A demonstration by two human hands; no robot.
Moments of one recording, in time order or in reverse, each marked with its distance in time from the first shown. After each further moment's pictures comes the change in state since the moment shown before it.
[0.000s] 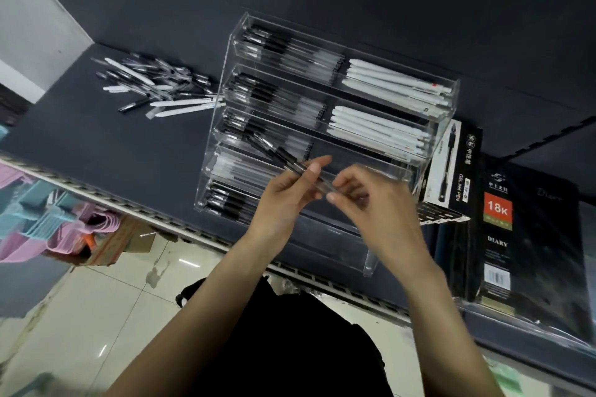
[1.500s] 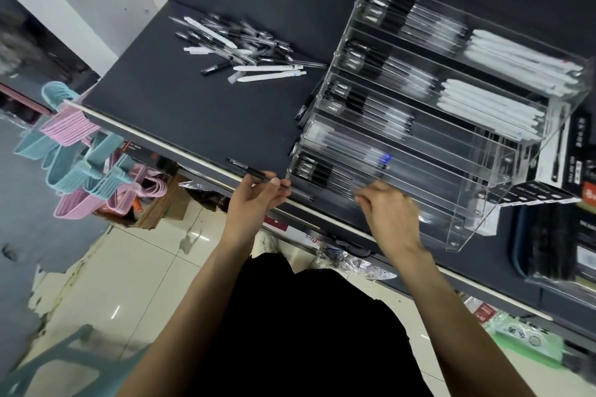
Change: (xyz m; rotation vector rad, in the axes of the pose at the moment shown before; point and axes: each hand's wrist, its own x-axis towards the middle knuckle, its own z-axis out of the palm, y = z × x) left_hand -0.065 -0.008 -0.181 -0.034 0.376 -0.059; right_hand -0.018 -0.021 0.144 -0.505 -0.095 0.004
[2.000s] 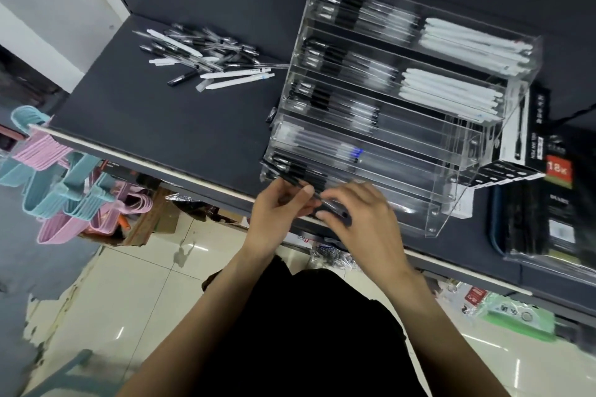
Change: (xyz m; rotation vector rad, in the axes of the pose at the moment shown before) left_hand -0.017 -0.010 0.061 0.168 -0.182 0.014; right_hand -0.034 -0.015 -0.031 0.294 0.162 -0.117
